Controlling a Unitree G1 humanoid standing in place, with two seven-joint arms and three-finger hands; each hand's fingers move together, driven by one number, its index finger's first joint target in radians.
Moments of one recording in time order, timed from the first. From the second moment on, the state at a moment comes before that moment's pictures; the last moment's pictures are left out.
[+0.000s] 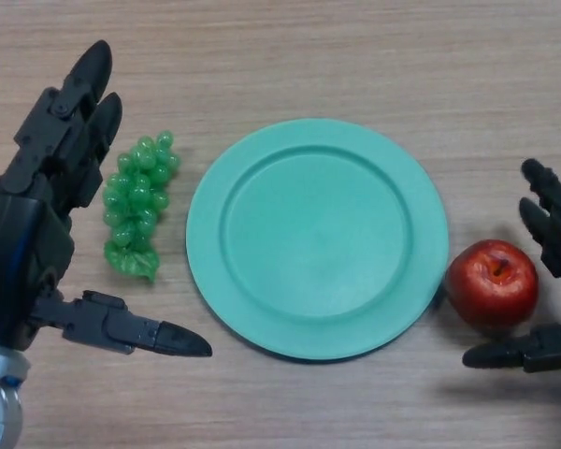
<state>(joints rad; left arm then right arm) 0.07 0.22 0.15 -0.70 -0.12 0.22 -0.23 -0.02 -0.27 -0.14 0.12 0.04 -0.25 0.24</state>
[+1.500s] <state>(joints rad) 0.11 0.21 0.29 -0.69 -0.26 0.21 -0.23 -0.31 -0.19 0.36 -0.03 0.00 0.27 -0.05</state>
